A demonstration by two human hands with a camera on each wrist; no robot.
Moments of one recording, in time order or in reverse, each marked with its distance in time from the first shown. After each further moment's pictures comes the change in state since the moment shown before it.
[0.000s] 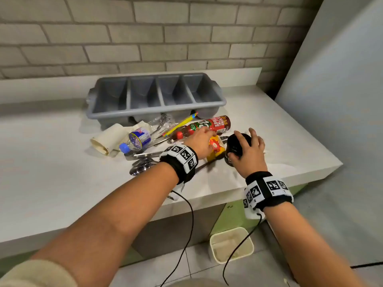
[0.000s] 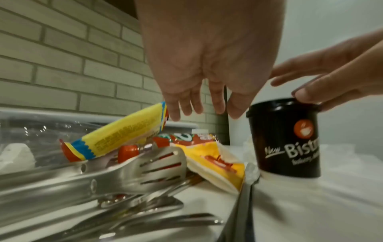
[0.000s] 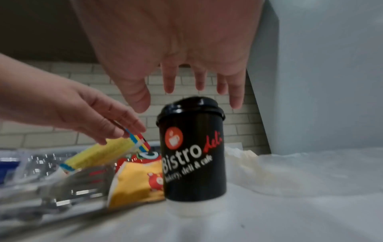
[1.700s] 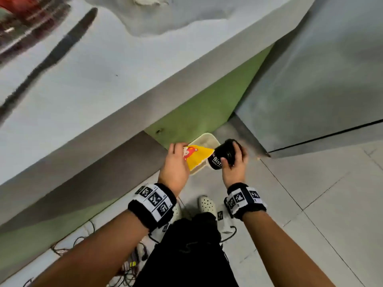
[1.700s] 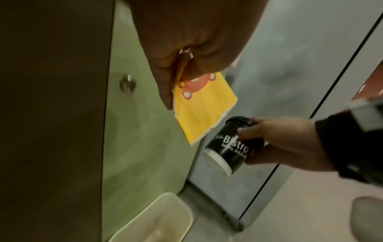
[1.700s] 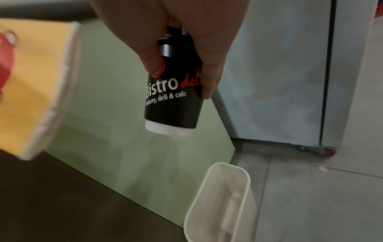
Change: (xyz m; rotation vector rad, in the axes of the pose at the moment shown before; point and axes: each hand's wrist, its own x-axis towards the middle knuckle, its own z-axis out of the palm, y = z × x) left_hand -0.074 0.097 0.325 -0.278 -0.268 -0.299; right_hand -0.190 0.293 0.188 0.649 0.071 0.821
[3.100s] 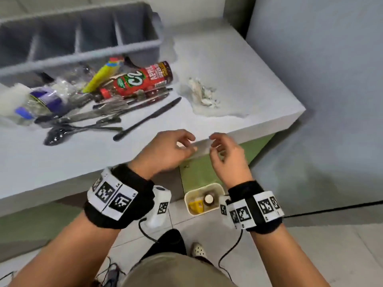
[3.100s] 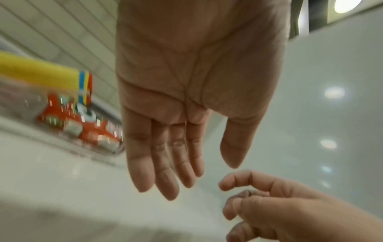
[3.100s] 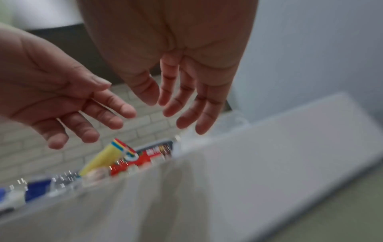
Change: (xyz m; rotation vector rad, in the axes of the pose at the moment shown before) left_hand -0.074 0.115 -0.222 -0.111 0.068 0.065; right_hand -0.065 -0.266 -0.061 -0.197 -0.360 -0.734
